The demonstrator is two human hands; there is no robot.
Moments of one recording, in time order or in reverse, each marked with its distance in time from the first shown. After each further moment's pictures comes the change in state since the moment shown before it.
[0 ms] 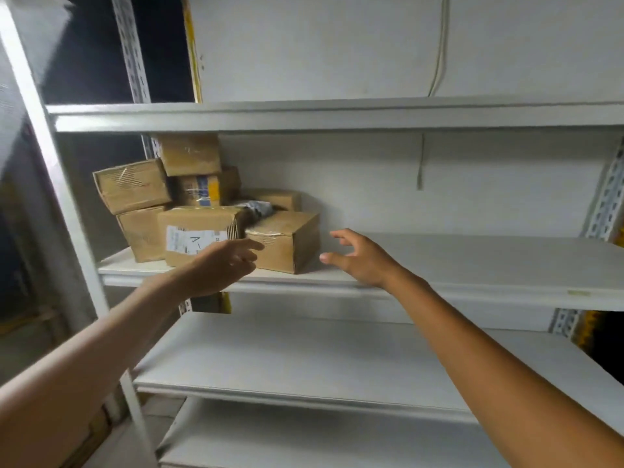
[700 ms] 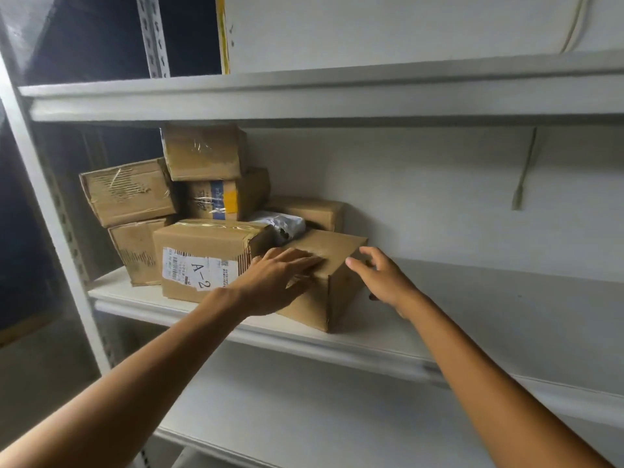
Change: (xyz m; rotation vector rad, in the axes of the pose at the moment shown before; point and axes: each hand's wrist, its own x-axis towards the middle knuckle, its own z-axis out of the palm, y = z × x) left_hand 0.164 -0.098 0.066 0.332 0.021 0.101; right_hand 0.207 0.075 0.056 0.213 -0.012 0.123
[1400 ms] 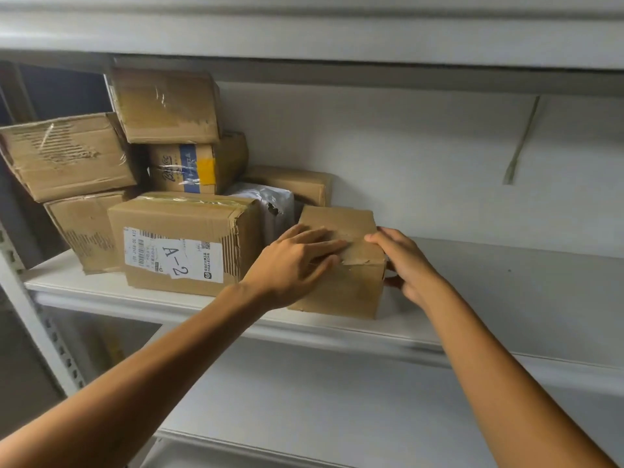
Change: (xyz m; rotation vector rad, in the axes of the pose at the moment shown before) left_hand 0.021 0.004 0.031 -0.225 0.242 0.167; right_hand 0.012 0.015 0.000 0.399 0.141 0.204
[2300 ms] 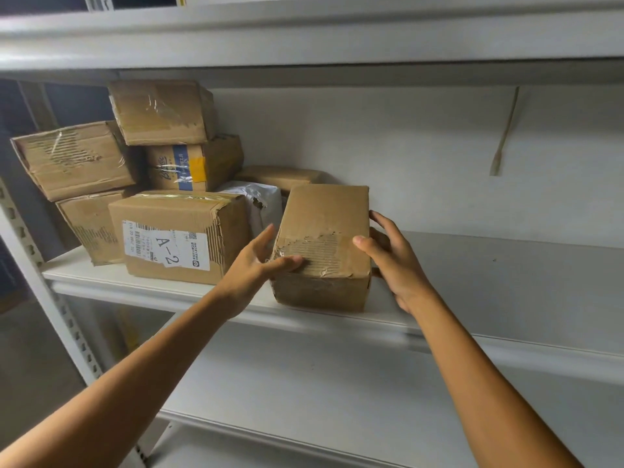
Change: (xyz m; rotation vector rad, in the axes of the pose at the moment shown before) left_hand -0.024 0.024 0.004 -1.044 0.013 -0.551; right_hand -0.036 0.017 -0.034 0.124 -0.183 -0.326
